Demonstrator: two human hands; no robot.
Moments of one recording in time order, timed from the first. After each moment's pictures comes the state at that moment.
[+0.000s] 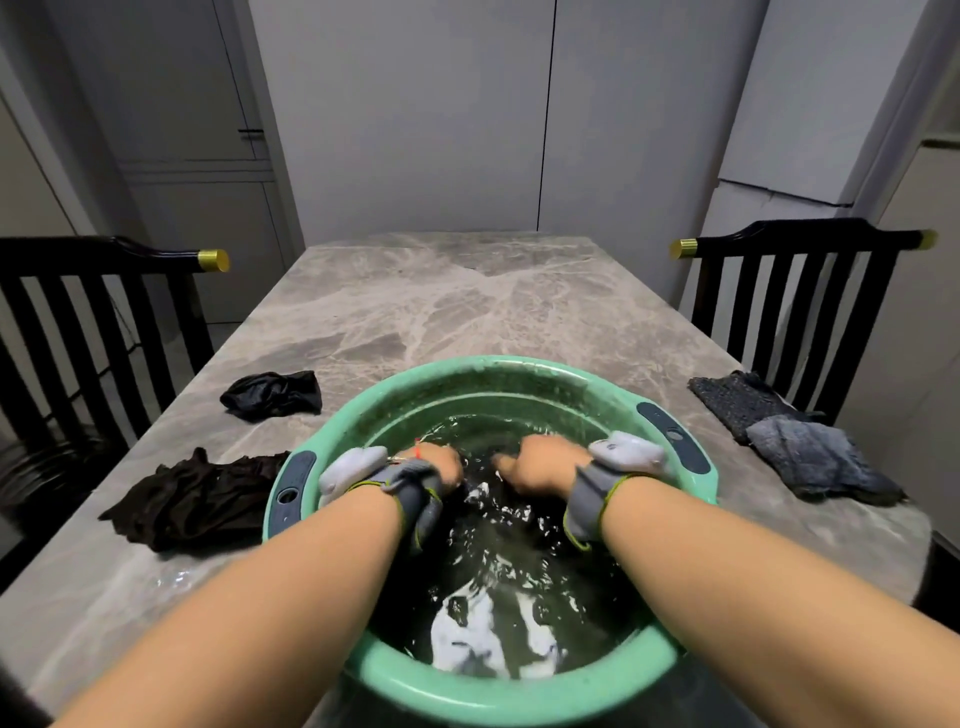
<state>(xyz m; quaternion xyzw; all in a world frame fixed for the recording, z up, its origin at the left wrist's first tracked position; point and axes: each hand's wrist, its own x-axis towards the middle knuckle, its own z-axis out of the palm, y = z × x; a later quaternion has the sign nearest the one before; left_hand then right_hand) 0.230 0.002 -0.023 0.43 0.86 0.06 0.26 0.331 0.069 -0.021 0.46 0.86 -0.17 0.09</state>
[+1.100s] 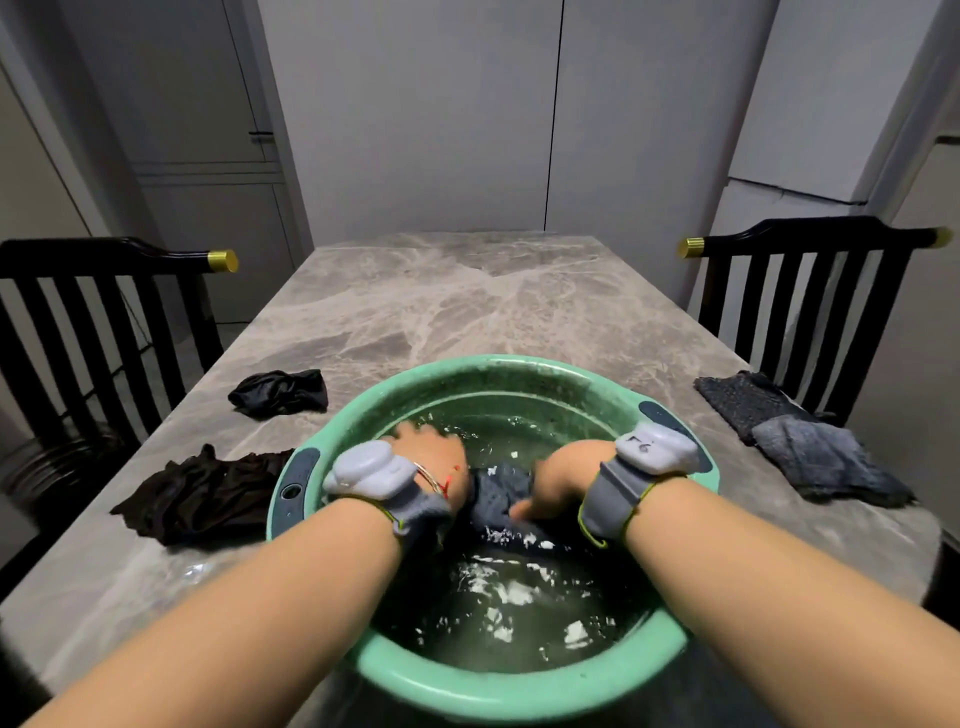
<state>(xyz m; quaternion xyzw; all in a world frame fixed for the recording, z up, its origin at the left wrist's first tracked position) 0.233 -0.004 -0.021 0.54 0.83 -0.14 -0.03 0.347 0.071 -0.011 0.41 0.87 -0.10 0.25</state>
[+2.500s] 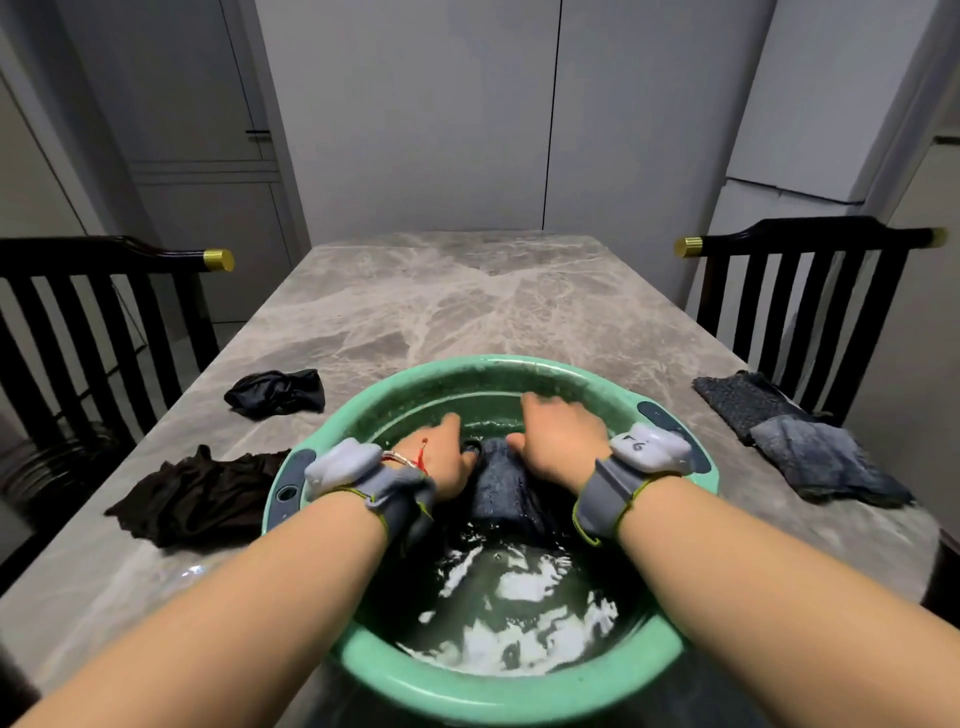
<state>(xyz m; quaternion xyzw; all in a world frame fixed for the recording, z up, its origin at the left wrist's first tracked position) 0.221 0.004 -0.027 0.53 0.83 0.10 0.11 0.340 0.076 -0.012 0.46 0.88 -0.05 0.00</state>
